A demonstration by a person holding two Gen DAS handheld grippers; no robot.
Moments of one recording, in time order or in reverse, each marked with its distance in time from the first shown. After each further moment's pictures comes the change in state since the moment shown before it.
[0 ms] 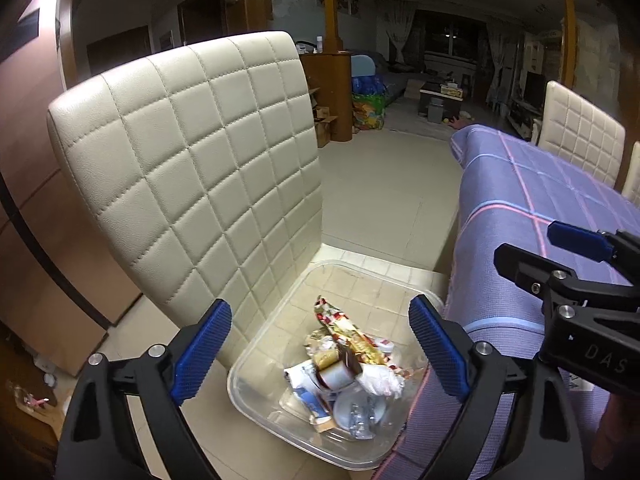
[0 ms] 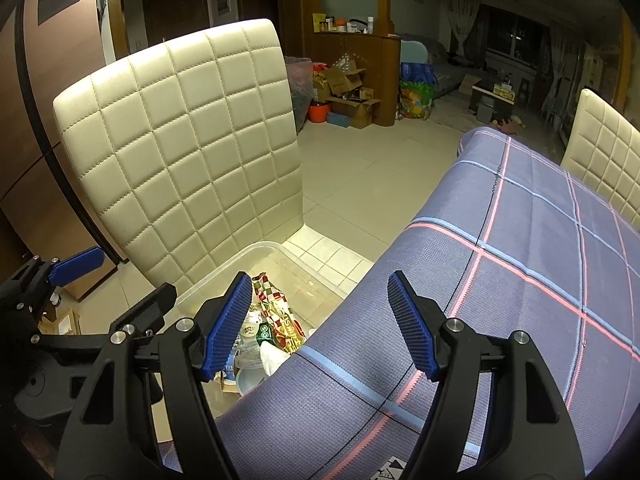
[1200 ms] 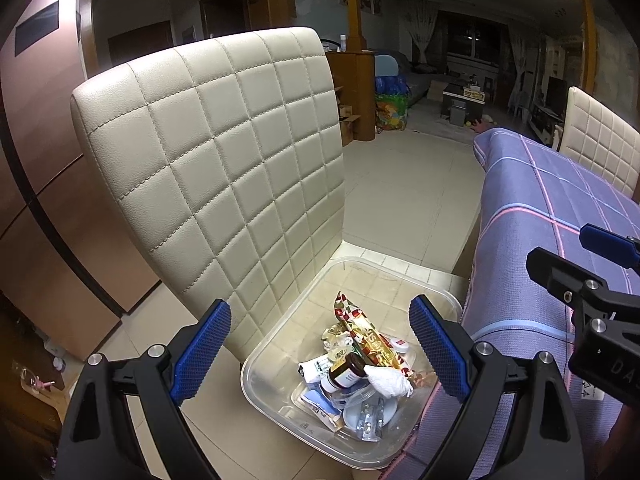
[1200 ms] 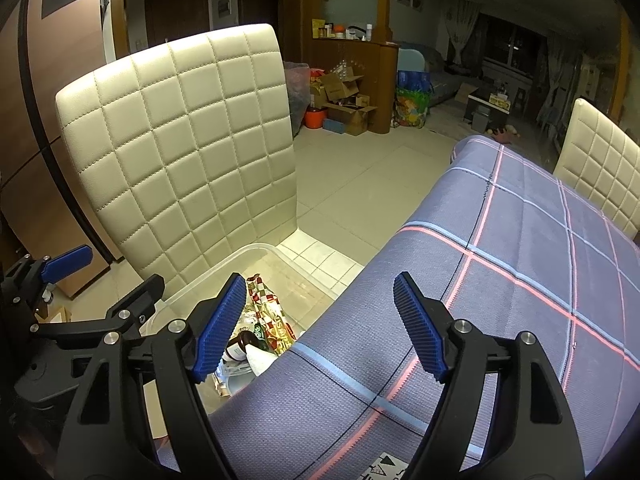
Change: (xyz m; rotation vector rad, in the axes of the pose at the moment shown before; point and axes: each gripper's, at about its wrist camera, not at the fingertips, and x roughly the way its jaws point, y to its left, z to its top) left arm 0.000 0.008 -0.005 -0.051 0.008 0.054; right arm -0.007 0.002 -0.004 -0.023 -0.027 -0.031
